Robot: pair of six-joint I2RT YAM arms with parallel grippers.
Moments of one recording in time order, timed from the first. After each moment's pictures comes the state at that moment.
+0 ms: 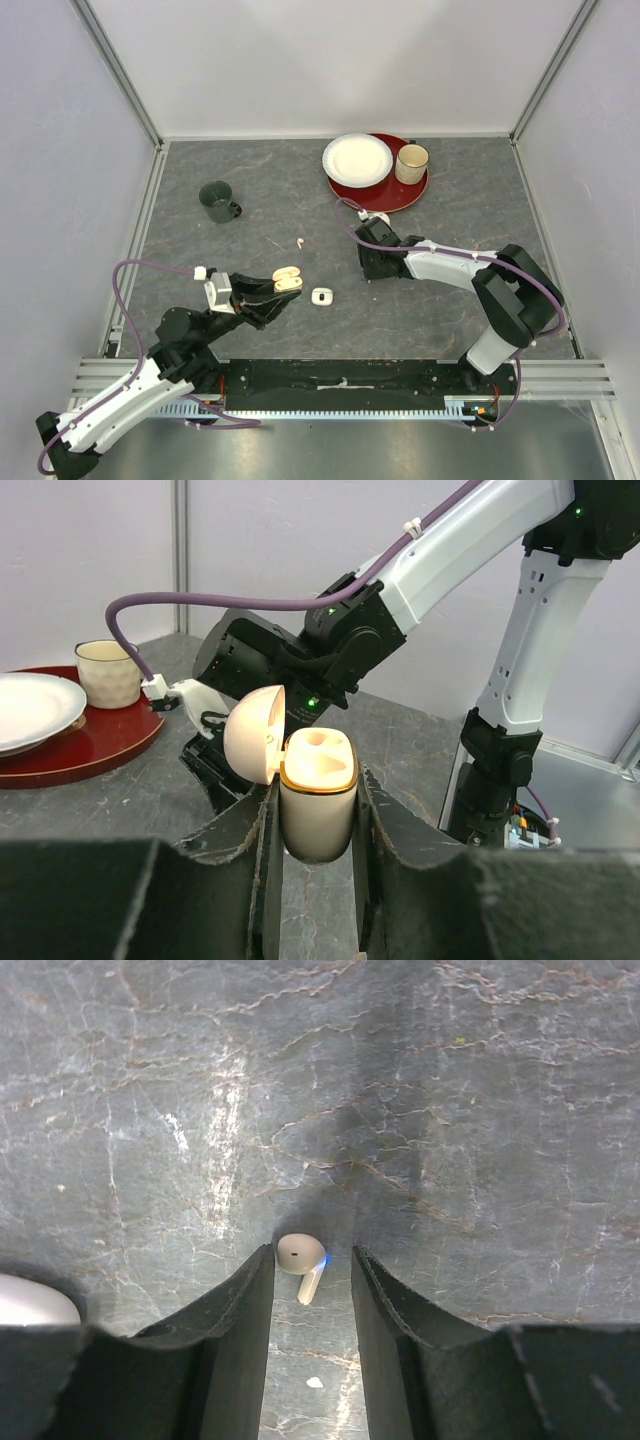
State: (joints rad) left arm -0.87 0.20 0.17 0.39 0.21 -0.24; right arm 0.70 1.64 0.88 -0.29 0.18 0.53
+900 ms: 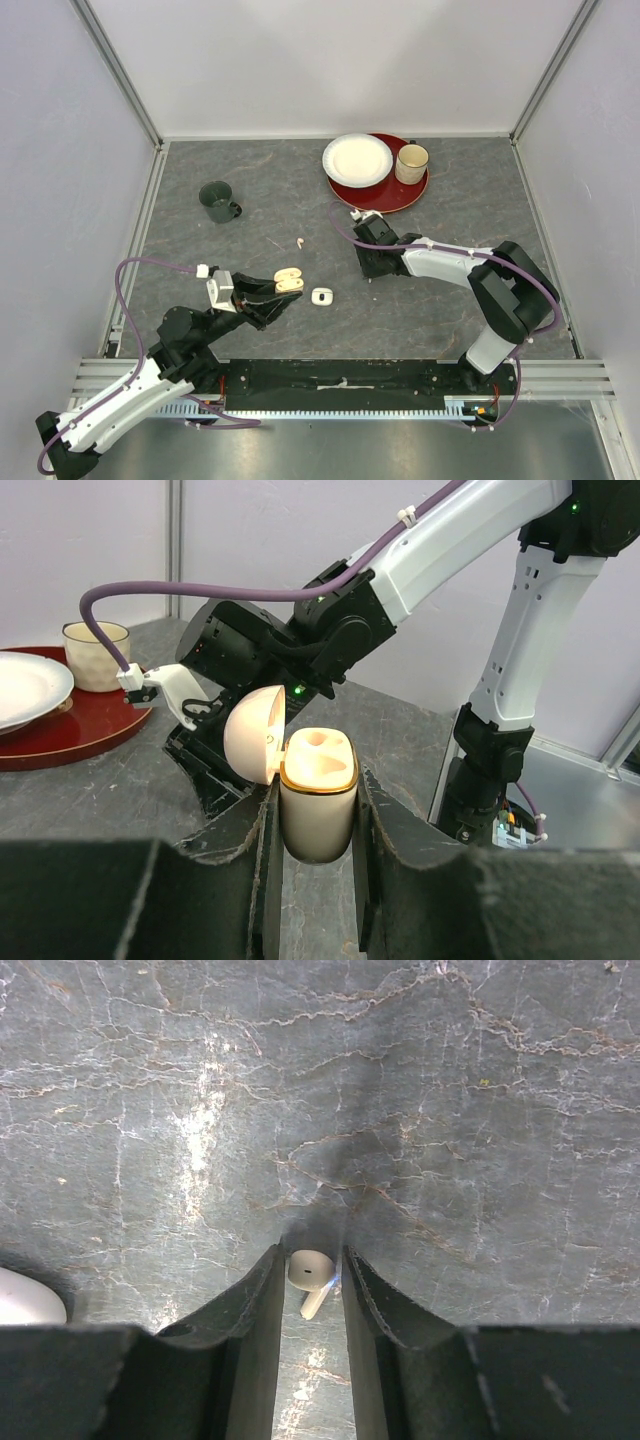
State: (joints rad) left arm -0.87 0.20 0.17 0.37 0.21 -0.27; right arm 0.70 1.67 0.91 -0.28 0.14 0.39
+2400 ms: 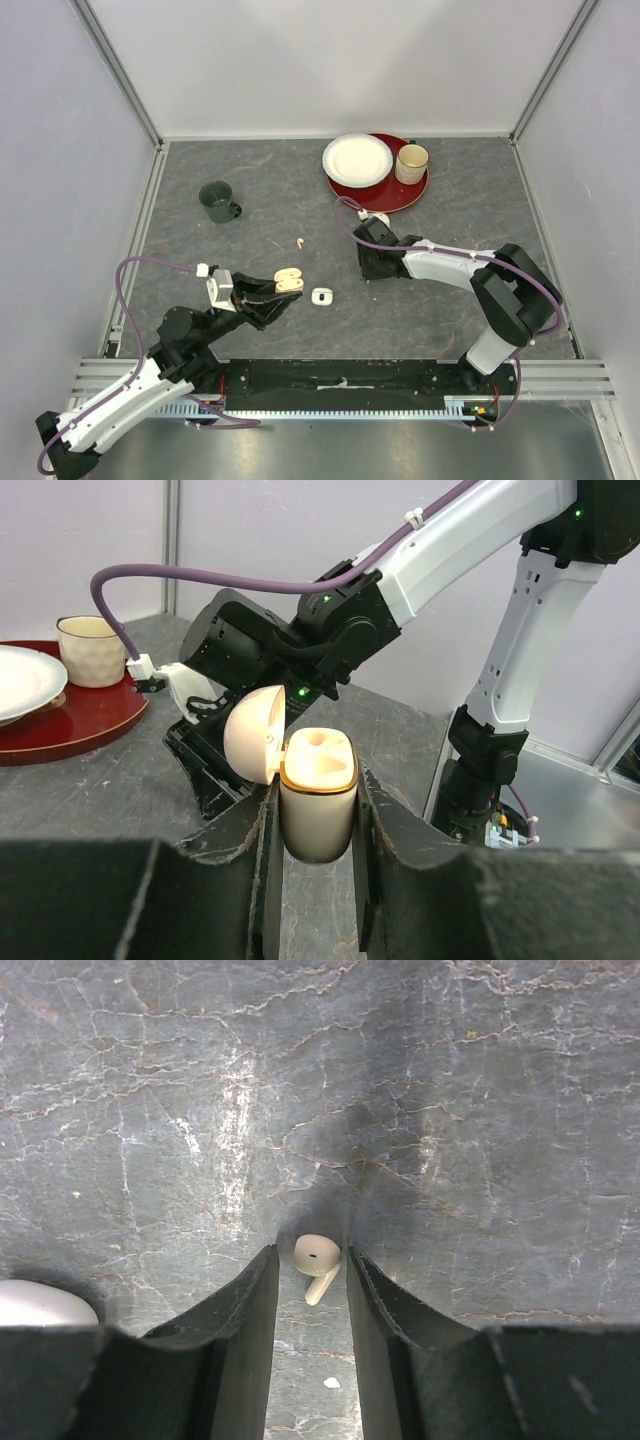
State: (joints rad) left arm -0.87 0.20 0.17 0.37 0.21 -0.30; right arm 0.71 1.65 0.89 -0.30 0.17 0.55
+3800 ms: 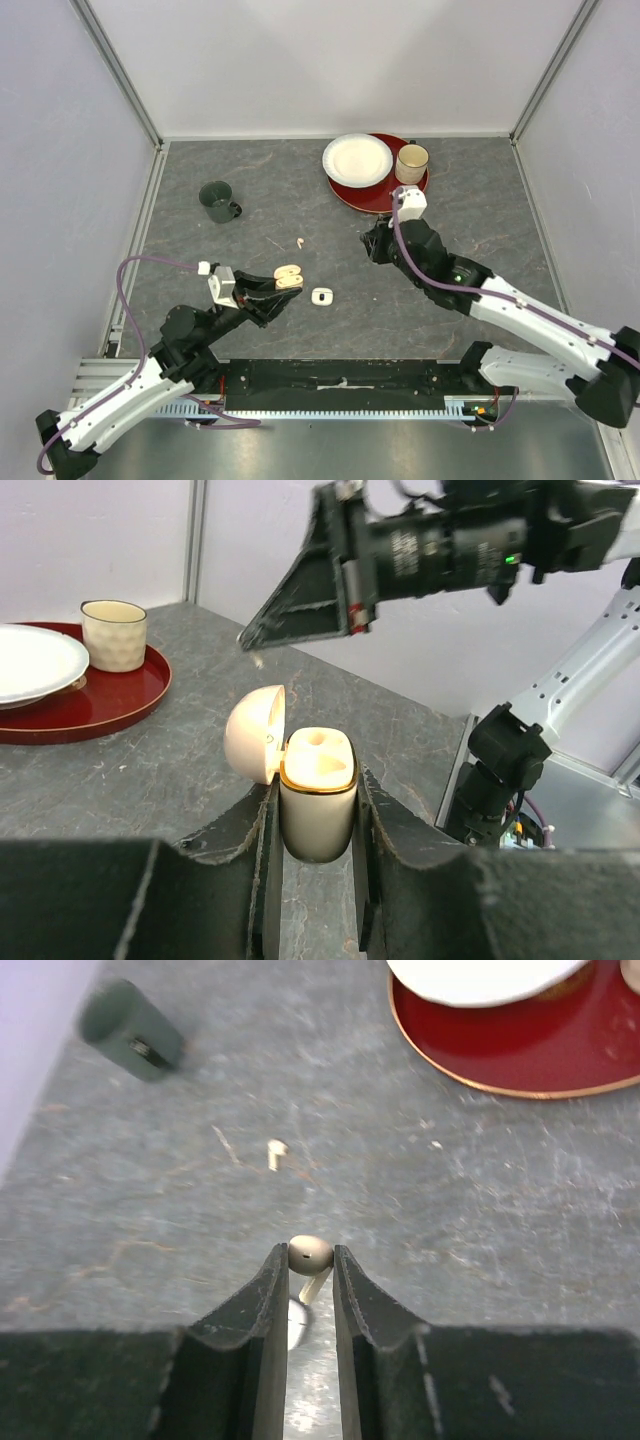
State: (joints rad) left arm -0.87 0.21 0.16 0.36 0.17 -0.30; right arm 0.84 1.10 0.87 -0.23 0.37 0.54
